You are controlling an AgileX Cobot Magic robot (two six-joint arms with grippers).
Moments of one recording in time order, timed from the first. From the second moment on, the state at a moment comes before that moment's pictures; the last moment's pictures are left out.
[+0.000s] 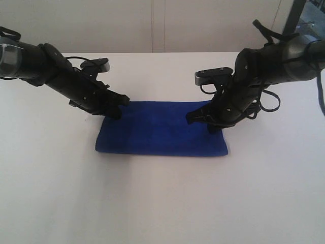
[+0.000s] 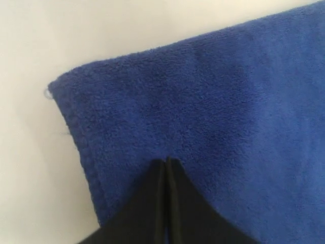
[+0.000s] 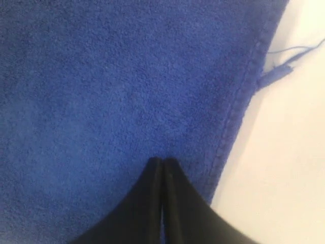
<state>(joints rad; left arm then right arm) -0.31 2.10 -1.40 -0.78 0.59 0.64 0.20 1.99 -1.25 0.15 0.56 -0.06</state>
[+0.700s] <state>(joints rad) -0.34 2.09 -1.40 -0.79 0.65 0.66 0.20 1.95 -1.25 0.15 0.56 -0.06</state>
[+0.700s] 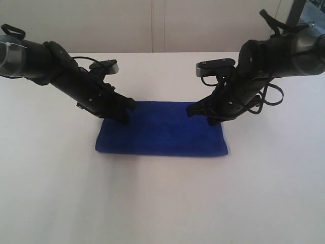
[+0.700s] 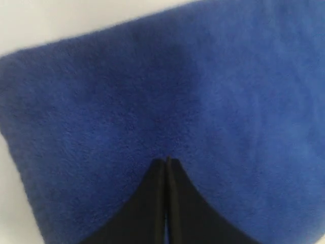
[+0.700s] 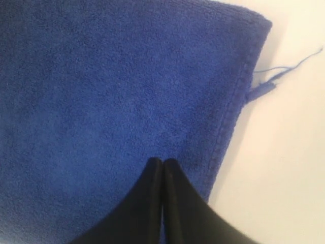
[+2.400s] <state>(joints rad) -0.35 2.06 -1.42 -0.63 0.66 0.70 0.20 1.95 -1.25 0.15 0.56 -0.06</state>
